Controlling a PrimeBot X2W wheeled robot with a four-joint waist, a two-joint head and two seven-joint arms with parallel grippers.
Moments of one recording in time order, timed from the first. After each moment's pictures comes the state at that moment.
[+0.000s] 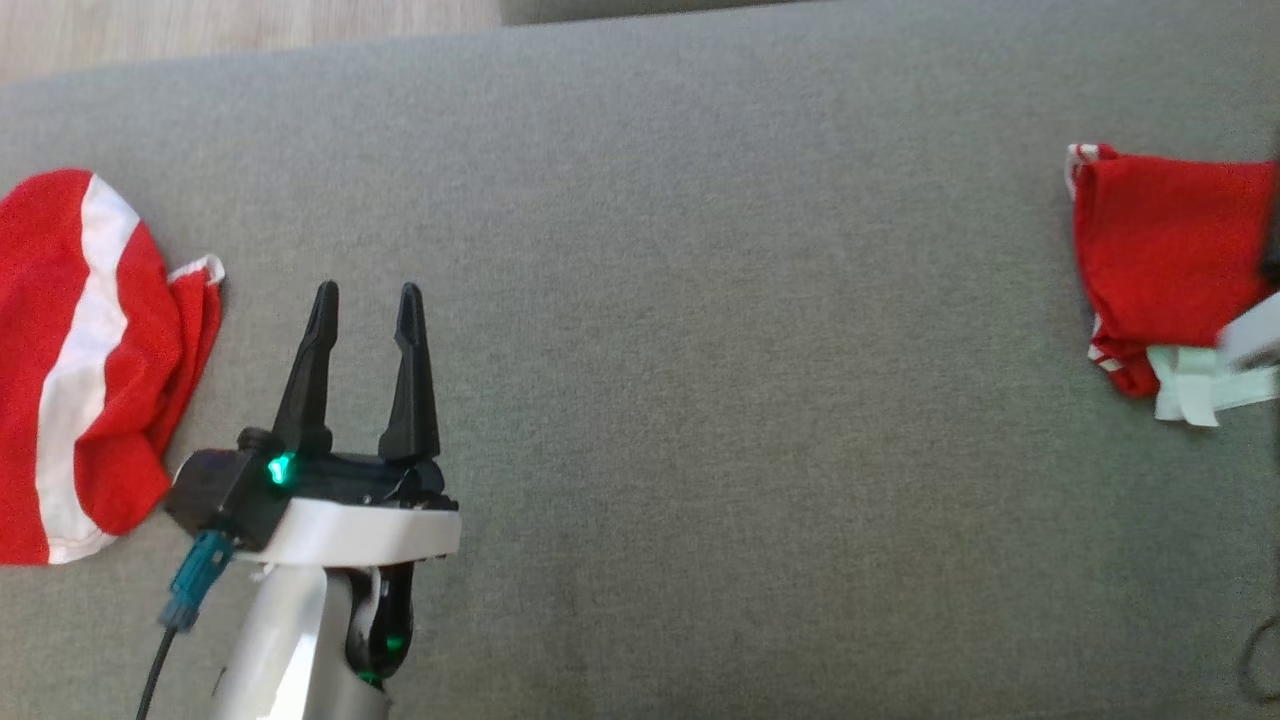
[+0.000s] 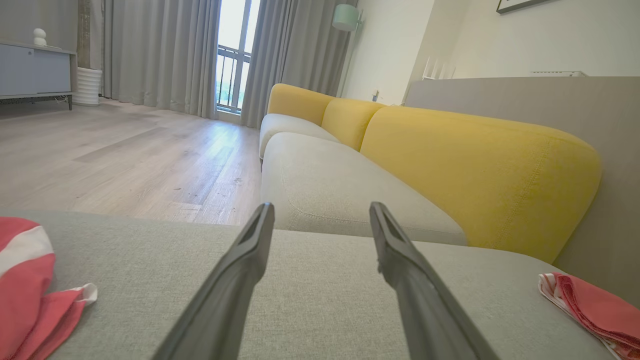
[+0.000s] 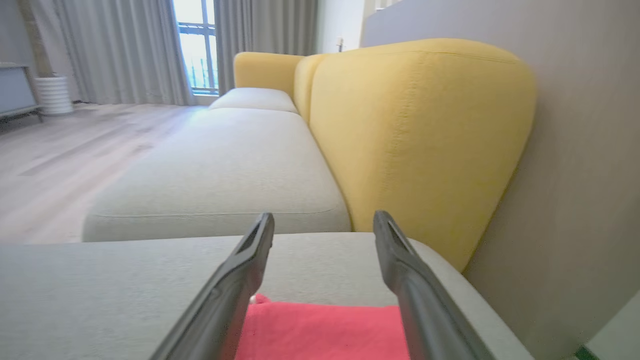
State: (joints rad) left arm -0.22 0.05 -0.16 0.17 -0.31 -0.13 -0.26; right arm -0.48 -0.32 -0.19 0.43 0.12 0.12 -0.08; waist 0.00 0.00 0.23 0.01
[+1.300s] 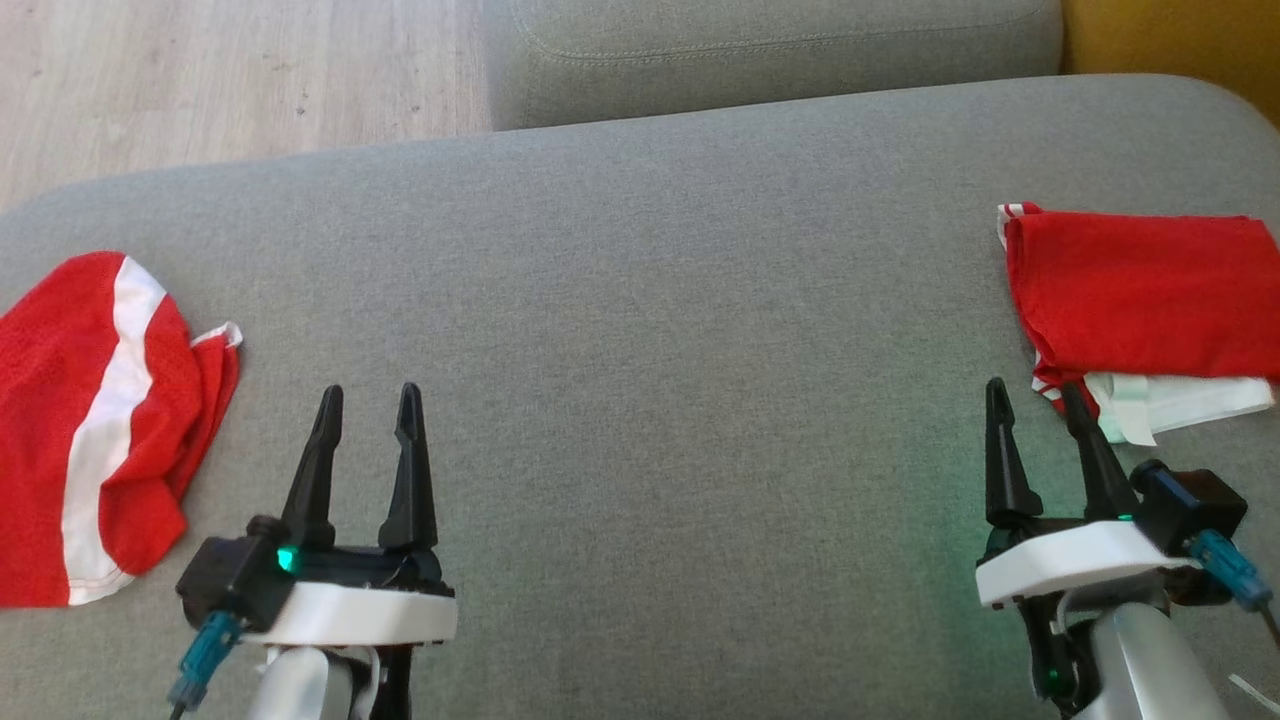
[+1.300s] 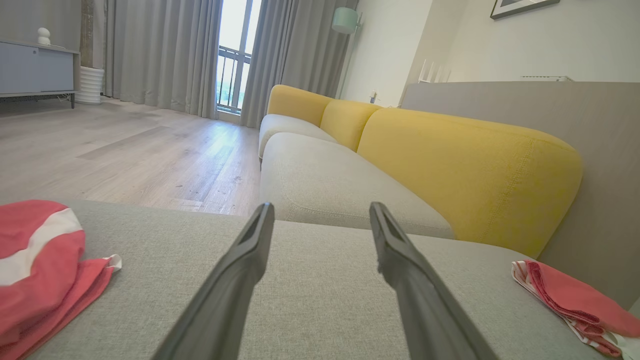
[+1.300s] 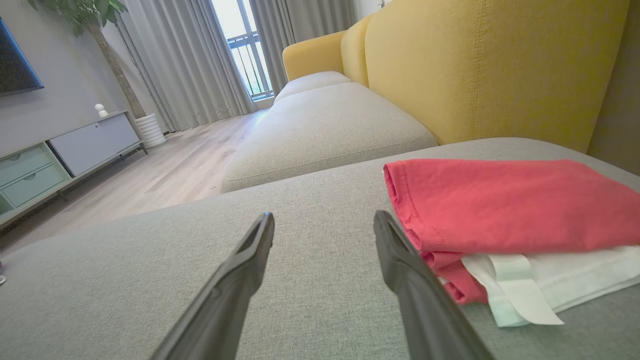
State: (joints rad) left arm -0.08 0.05 -0.14 0.17 -0.32 -0.13 -0.26; right arm -0.11 -0.05 0.00 0.35 0.24 0.12 -0.23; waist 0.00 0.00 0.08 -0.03
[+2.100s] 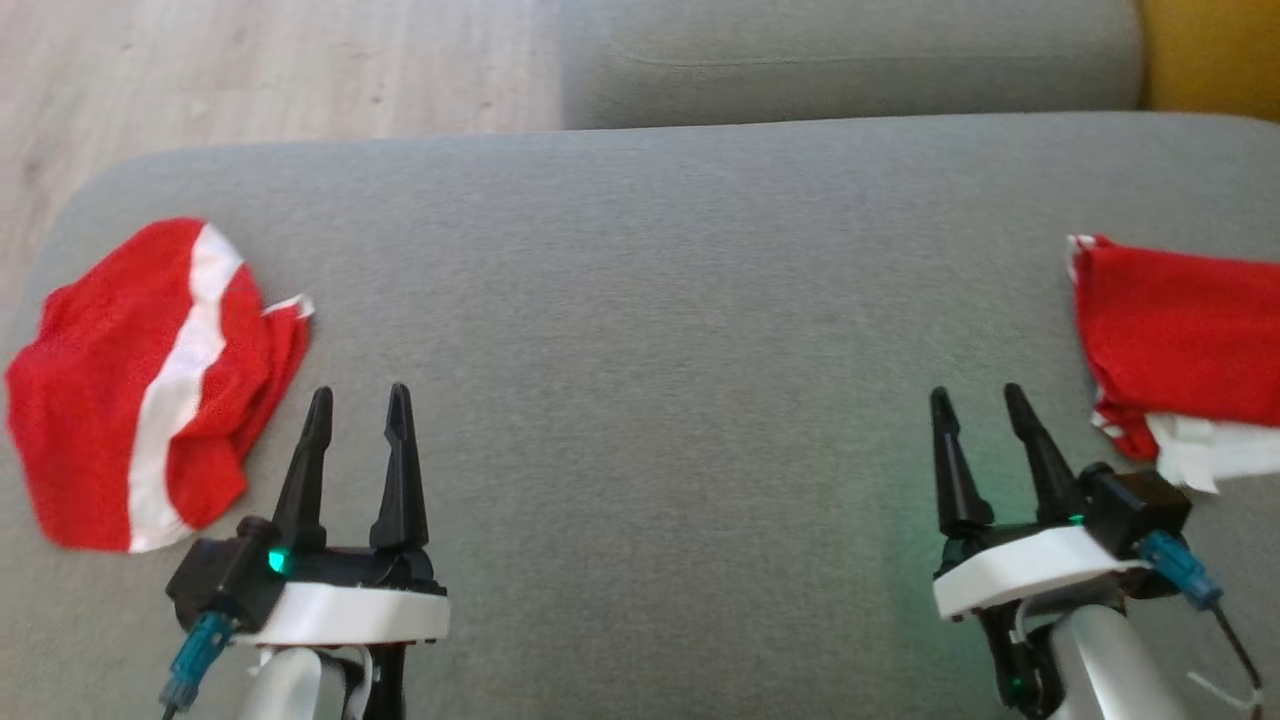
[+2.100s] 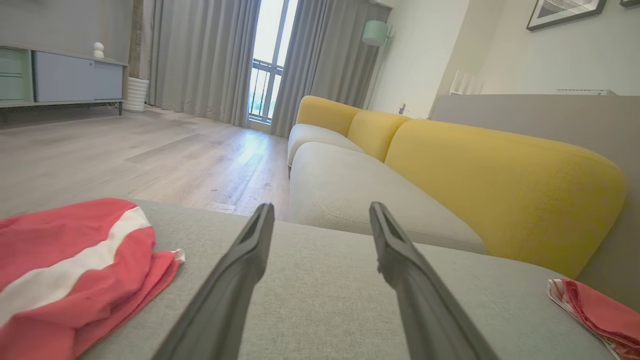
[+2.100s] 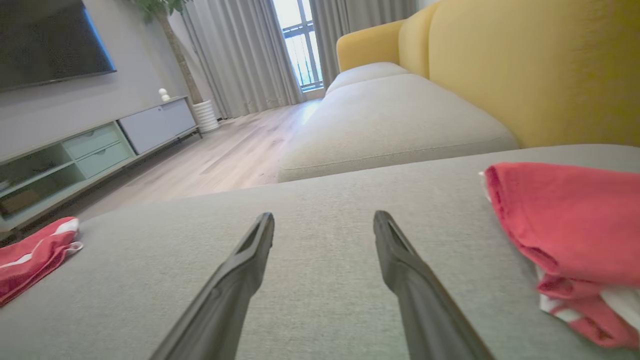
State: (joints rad) left arm -0.08 0.05 -0.13 0.18 -0.33 -0.13 -0.26; right arm -0.11 -0.05 0.09 0.36 0.24 0.12 -0.24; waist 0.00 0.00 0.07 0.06
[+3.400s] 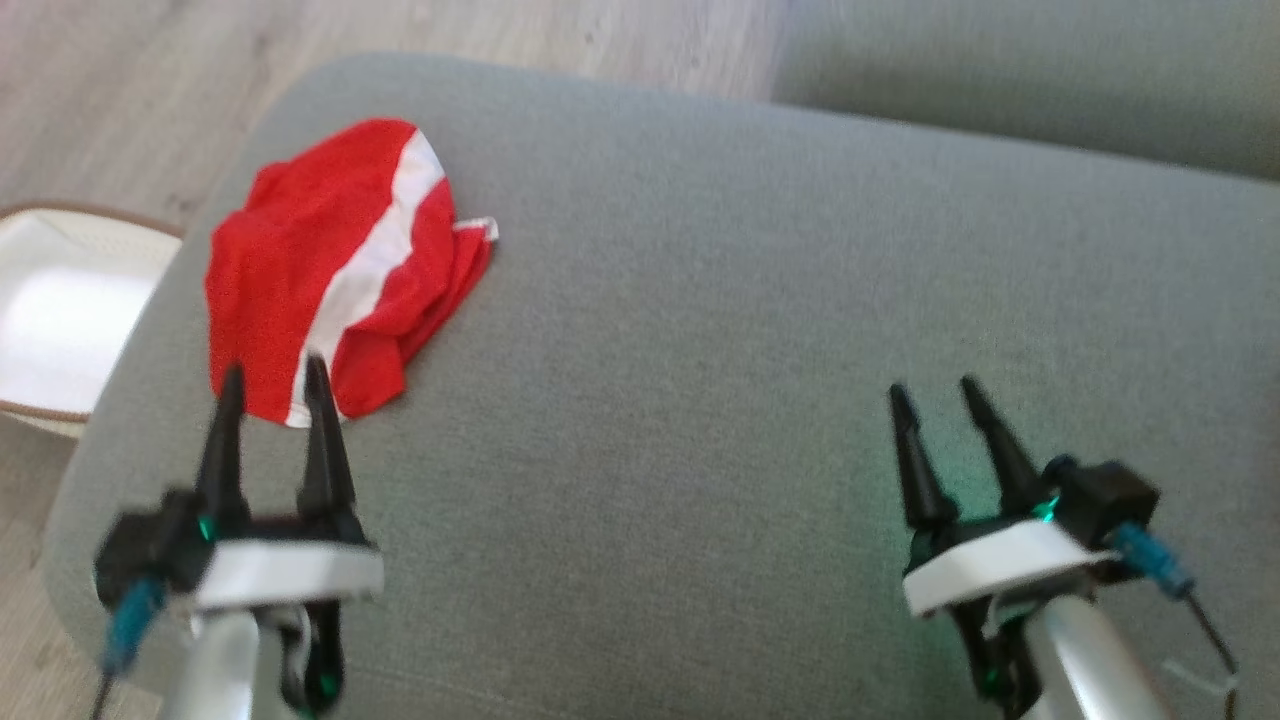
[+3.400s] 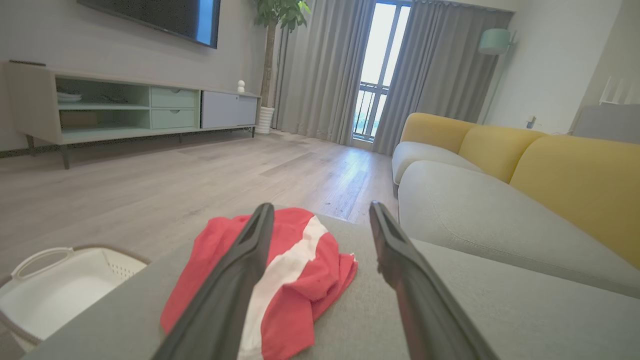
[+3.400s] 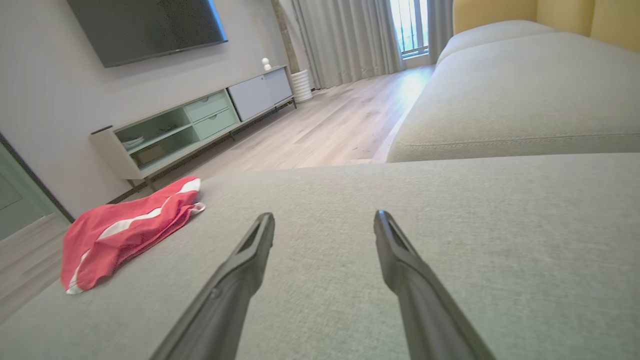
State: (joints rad) left arm -0.13 0.06 -0.01 0.23 -0.28 -0.12 -0.26; right arm -0.12 -0.05 0.18 0.35 0.28 0.12 -0.24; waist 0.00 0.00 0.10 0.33
